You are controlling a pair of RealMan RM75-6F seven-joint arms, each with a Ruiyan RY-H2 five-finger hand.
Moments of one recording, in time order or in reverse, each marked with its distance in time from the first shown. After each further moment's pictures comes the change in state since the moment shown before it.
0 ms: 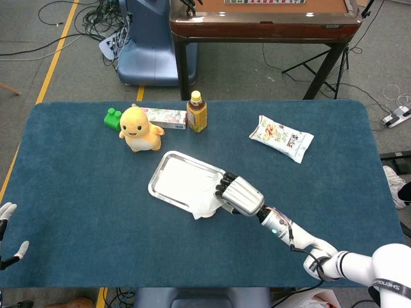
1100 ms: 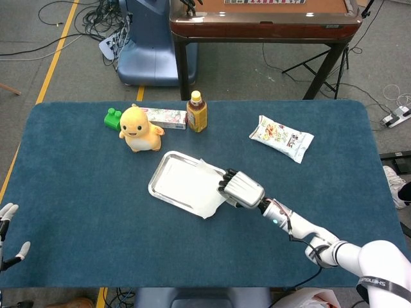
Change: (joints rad) left arm 0.005 0.001 -0.003 -0.032 -0.006 0.002 0.047; right arm 0.069 -0.082 -0.028 0.289 -0.068 -0.019 0.187
